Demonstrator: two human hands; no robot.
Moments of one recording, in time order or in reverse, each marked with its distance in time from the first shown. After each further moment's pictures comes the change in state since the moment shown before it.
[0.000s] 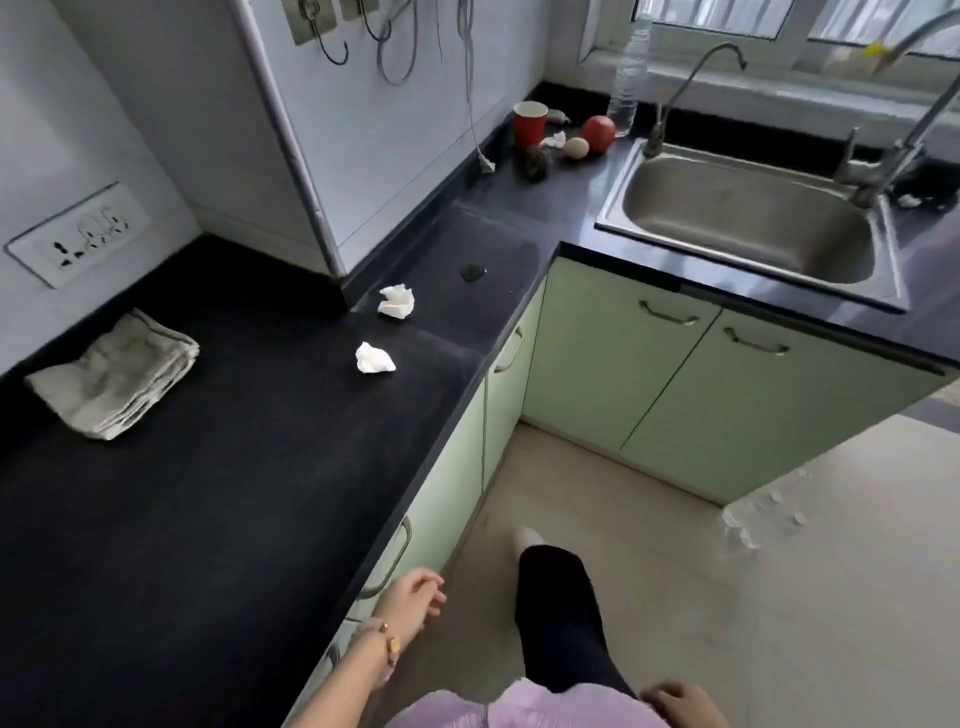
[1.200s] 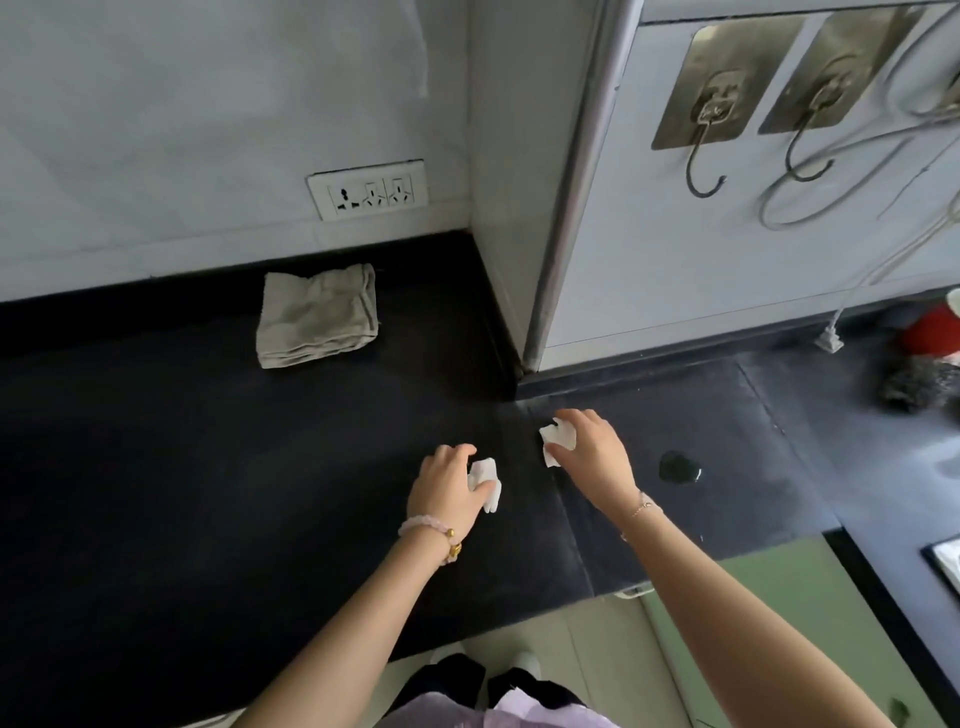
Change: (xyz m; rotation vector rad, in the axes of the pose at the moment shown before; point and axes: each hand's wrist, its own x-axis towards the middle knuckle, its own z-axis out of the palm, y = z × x) left_hand 0.063 0.239 -0.143 -0.019 0.650 -0.113; right_hand 0.066 -0.578 0.049 -0.848 -0.112 -1.253
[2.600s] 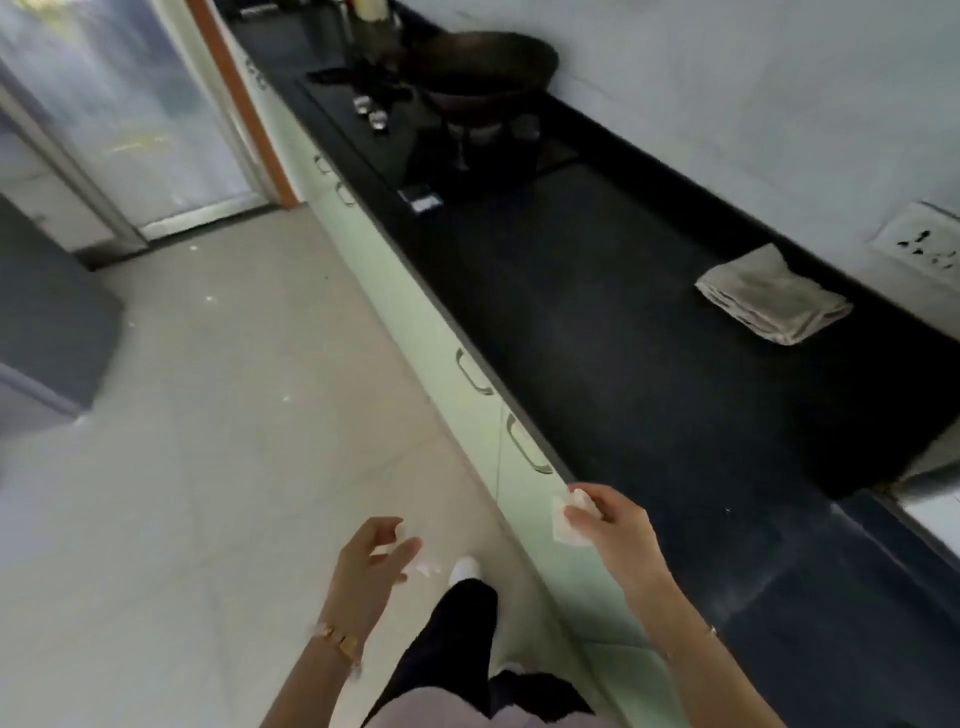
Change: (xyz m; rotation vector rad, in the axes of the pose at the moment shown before) left_hand -0.327 -0.016 0.174 -1.283 1.065 -0.955; right_hand -0.146 -0.042 0.054 0.256 -1.020 -0.476
